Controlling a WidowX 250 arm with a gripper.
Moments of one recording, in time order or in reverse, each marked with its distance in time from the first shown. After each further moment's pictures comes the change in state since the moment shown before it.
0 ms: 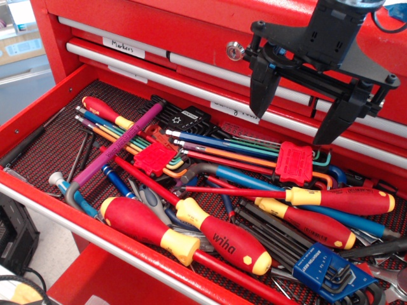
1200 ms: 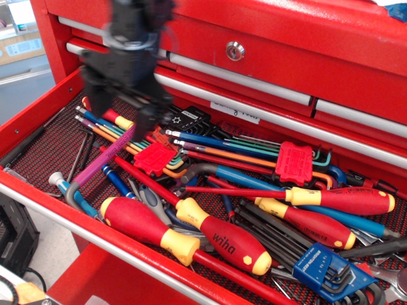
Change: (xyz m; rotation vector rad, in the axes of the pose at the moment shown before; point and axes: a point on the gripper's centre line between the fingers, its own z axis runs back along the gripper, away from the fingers) arm -0.009 0.164 -0.096 0.072 0.000 -0.006
